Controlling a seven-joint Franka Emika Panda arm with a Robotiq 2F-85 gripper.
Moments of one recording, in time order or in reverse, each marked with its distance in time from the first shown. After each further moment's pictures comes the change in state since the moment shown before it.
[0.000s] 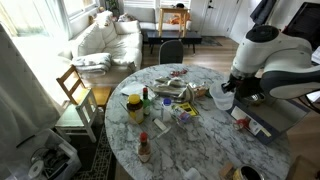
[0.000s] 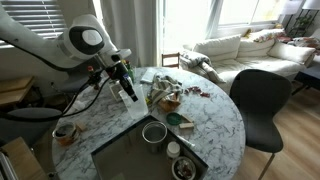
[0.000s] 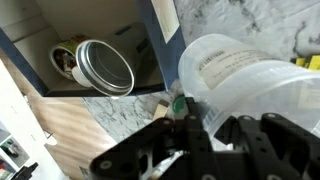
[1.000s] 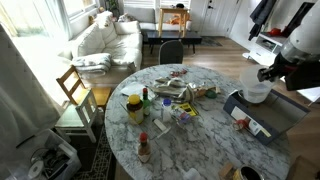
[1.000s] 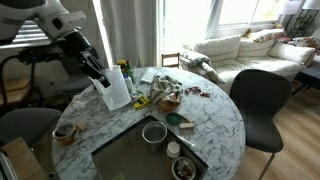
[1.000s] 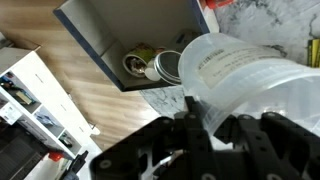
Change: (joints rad) arm -0.727 -0.592 0.889 -0.189 -0.200 -0.501 0.217
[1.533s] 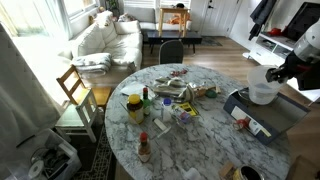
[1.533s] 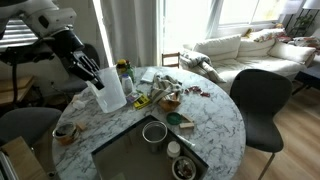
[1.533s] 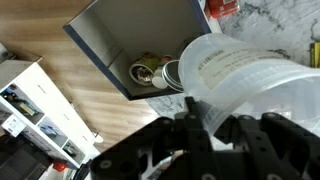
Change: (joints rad) arm -0.207 -0.031 0.146 -0.051 0.104 0.059 -0.057
